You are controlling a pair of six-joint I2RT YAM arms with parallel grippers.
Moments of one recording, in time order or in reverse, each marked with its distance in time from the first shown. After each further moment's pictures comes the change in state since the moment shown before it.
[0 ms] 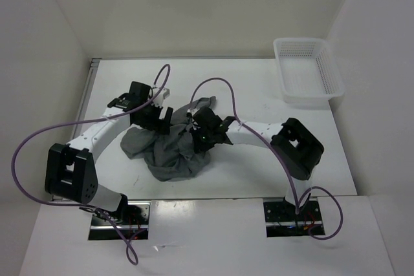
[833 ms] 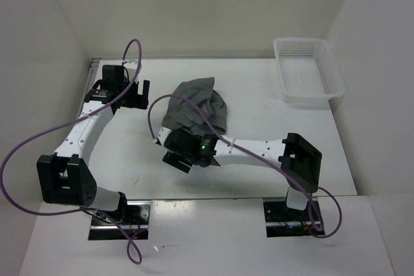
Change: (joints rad) left arm 0.195 -0.056 0.155 0.085 -0.161 0.000; right arm 0.341 -0.056 0.196 -0.196 0.481 -0.391
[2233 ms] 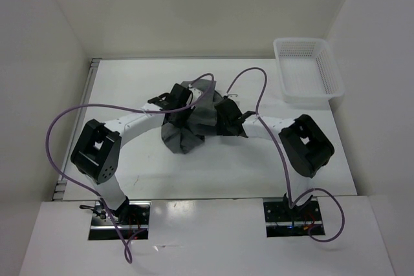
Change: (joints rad) left arm -0.498 0.301 -0.010 0.087 -0.208 0.000; right arm -0.551 -0.007 -0.315 0.264 -0.054 0.612
